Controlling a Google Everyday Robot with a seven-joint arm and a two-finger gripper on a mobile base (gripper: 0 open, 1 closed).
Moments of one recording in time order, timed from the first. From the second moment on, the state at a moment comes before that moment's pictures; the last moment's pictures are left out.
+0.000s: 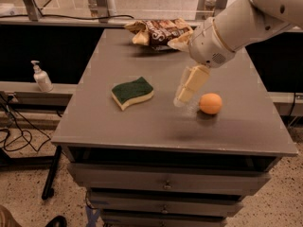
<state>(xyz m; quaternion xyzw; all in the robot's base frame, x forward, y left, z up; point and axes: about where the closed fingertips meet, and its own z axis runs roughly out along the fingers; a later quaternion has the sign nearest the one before) 0.549 -0.058 0.926 -0.70 0.62 0.13 0.33</state>
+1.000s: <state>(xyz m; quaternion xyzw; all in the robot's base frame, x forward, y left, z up) 0.584 -0.041 0.918 -0.70 0.57 0.18 0.40</state>
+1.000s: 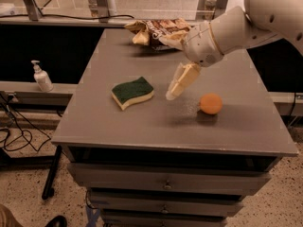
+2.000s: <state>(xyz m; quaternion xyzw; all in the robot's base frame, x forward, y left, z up) 0.612 0.010 0.873 -0.72 0.54 0.24 0.36</state>
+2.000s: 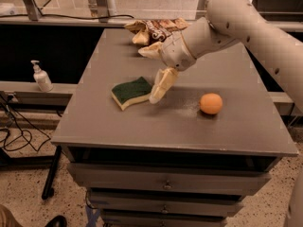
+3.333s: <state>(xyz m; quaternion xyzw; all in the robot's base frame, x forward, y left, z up) 0.610 0.016 0.837 -0.71 0.59 0.26 0.29</state>
